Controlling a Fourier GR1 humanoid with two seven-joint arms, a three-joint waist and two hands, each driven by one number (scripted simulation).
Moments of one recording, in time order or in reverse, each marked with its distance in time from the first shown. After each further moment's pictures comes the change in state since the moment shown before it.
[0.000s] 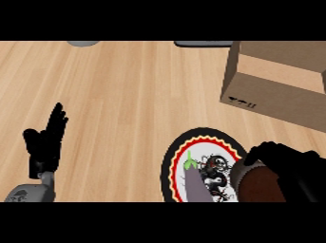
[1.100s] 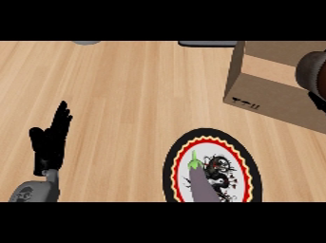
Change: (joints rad) left arm -0.021 -0.030 0.015 0.025 -0.029 -0.024 -0.019; right arm -0.494 -0.079 -0.657 0.485 -0.218 0.034 -0.296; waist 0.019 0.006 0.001
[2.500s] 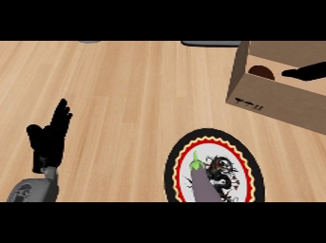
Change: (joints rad) left arm -0.016 -0.007 0.029 0.003 -0.008 -0.035 0.009; right arm -0.331 -0.071 -0.226 1.222 -0.126 -0.373 -0.666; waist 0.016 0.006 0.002
